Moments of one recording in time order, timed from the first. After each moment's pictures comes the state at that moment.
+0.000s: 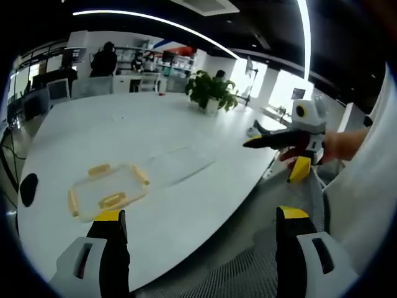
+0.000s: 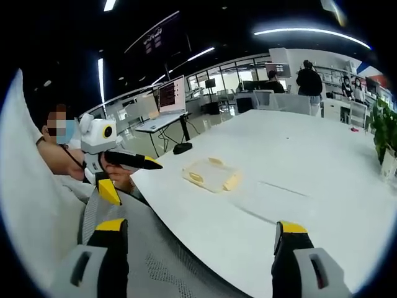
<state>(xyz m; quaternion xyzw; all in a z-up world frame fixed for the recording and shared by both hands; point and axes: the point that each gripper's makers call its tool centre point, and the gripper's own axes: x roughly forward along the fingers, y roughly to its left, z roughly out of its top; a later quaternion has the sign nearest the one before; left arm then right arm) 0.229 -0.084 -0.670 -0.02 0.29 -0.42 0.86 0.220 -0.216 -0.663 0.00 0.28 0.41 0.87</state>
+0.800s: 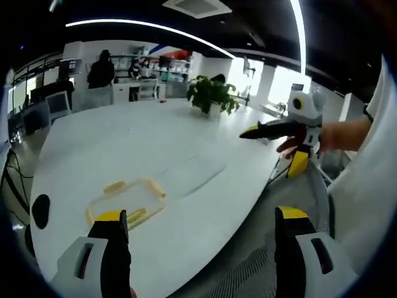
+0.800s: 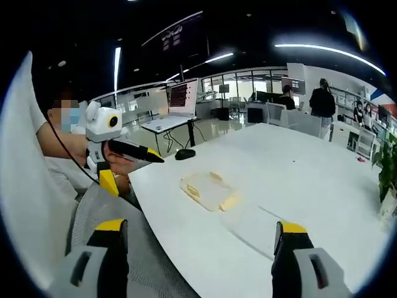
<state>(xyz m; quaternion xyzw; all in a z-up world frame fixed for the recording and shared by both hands) 0.258 -0.059 -0.650 0.01 0.27 -0.43 0.86 0.257 -0.199 -0.641 -0.06 0.24 0.44 0.86</state>
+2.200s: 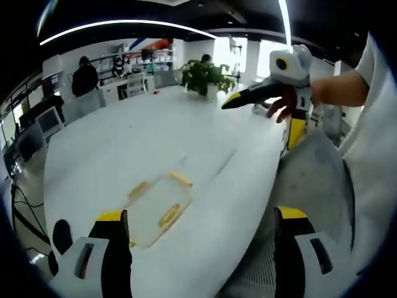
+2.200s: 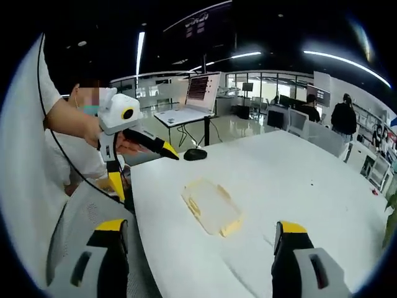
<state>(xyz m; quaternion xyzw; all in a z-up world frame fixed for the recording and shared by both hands) 0.302 -0.019 -0.670 0.12 0.29 -0.45 0.84 0.307 -0.142 -0.640 -0.13 0.24 0.50 0.82</state>
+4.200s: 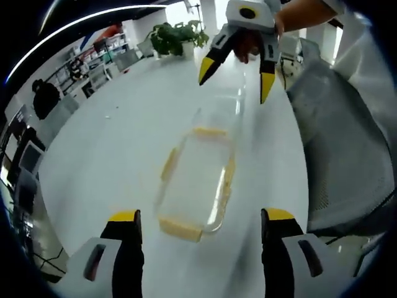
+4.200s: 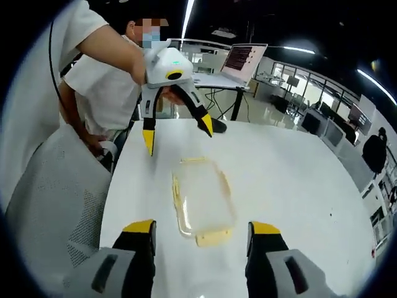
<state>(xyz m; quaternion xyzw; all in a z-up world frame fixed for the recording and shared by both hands) 0.383 0.038 -0.741 0.30 0.33 -0.52 0.73 0.374 -0.106 -0.712 -0.28 0.26 0.57 0.72</state>
